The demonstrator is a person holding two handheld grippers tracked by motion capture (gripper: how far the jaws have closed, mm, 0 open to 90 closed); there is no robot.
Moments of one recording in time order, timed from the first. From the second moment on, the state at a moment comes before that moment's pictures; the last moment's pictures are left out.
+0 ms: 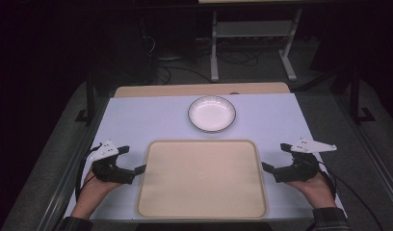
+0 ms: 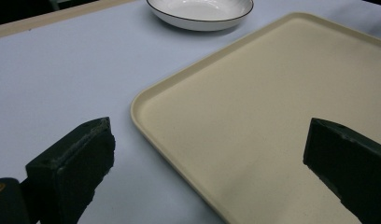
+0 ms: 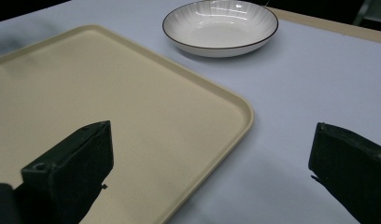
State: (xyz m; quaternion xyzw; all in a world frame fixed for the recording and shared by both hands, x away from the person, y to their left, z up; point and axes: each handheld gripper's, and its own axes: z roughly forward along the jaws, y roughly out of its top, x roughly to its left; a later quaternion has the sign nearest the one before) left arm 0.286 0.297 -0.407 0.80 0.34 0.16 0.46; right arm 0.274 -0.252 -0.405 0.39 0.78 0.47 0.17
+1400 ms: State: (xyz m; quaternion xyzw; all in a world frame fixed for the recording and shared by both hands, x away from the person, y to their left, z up) left arm 0.288 0.298 -0.411 0.81 0.34 0.17 0.46; right arm 0.345 -0.231 -0.391 0.42 0.79 0.42 0.15
